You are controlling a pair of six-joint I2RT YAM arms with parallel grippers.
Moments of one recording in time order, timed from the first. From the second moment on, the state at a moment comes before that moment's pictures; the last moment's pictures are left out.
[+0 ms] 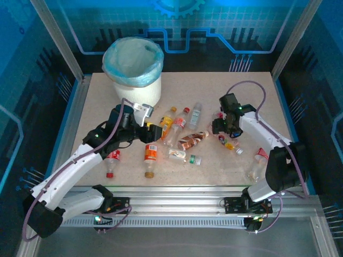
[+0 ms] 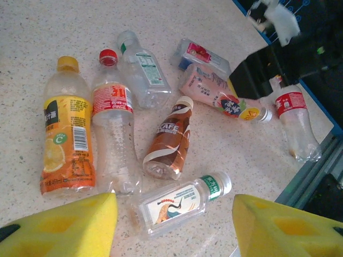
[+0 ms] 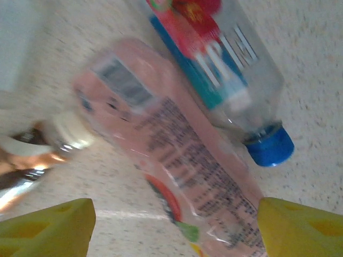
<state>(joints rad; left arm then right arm) -0.53 1.05 0.99 -0.53 0.28 -0.30 0.27 1.52 1.12 -0.88 0.12 0.26</state>
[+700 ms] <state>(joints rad) -0.53 1.13 1.01 -0.52 0.27 -0.30 0.25 1.58 1.01 -0.80 0.11 0.24</state>
